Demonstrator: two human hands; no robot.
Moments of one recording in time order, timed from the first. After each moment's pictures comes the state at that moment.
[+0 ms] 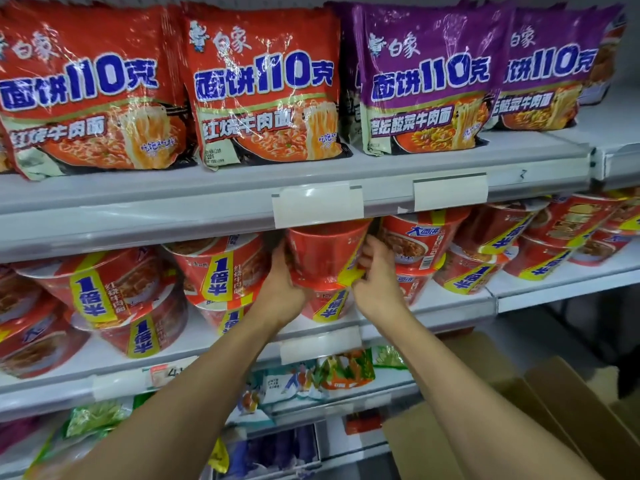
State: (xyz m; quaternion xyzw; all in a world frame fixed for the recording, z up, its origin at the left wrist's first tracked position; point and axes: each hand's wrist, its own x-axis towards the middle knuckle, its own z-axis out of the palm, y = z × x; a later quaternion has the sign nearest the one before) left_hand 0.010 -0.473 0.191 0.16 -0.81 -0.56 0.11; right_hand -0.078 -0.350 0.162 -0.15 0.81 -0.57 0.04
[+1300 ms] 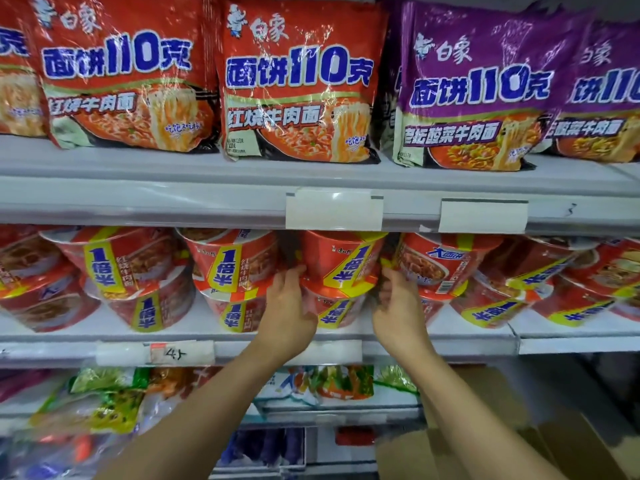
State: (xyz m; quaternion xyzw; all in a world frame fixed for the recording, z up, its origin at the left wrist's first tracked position) left_hand 0.012 -0.461 0.157 0.23 -0.88 -0.40 0.15; right_hand -0.082 -0.327 0.156 -0.18 0.86 -0.47 0.07
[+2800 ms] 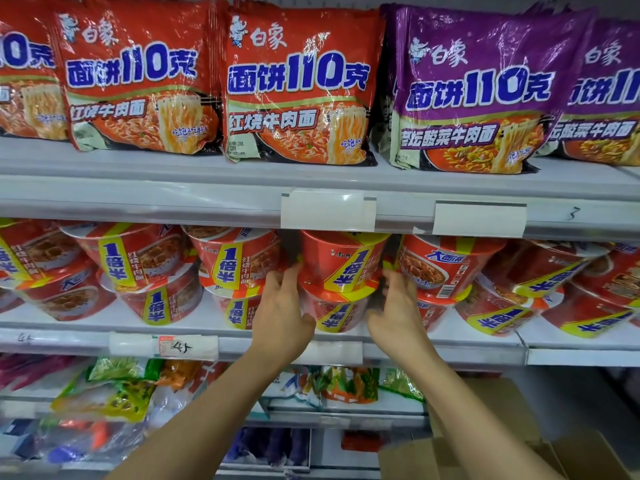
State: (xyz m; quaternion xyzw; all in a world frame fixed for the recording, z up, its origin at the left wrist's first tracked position) left_hand 0.019 -0.446 0.160 0.29 -0.89 -0.28 0.21; right_hand -0.072 -0.316 0.176 -0.21 0.87 -0.44 0.11
